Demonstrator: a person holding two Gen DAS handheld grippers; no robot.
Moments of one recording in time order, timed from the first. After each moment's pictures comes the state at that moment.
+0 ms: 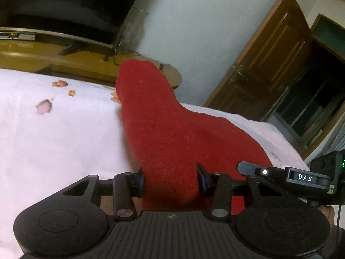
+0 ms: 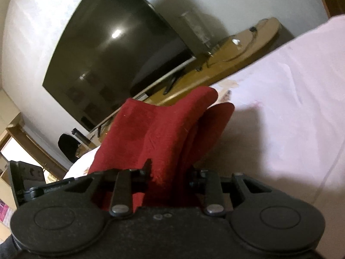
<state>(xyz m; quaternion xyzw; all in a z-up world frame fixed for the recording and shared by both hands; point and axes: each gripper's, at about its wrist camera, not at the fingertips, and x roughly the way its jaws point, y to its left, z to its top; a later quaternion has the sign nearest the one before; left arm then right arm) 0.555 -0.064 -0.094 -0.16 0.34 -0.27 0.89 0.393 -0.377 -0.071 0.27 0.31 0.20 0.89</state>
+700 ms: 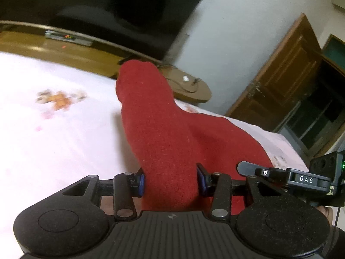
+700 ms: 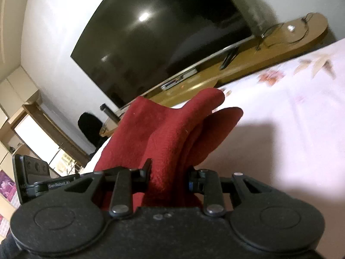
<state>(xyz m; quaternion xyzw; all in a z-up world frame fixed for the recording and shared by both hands) 0.472 0.173 -0.084 -0.19 0.34 -0.22 0.89 0.386 -0.165 -0.055 0.25 0.32 0.25 0.88</state>
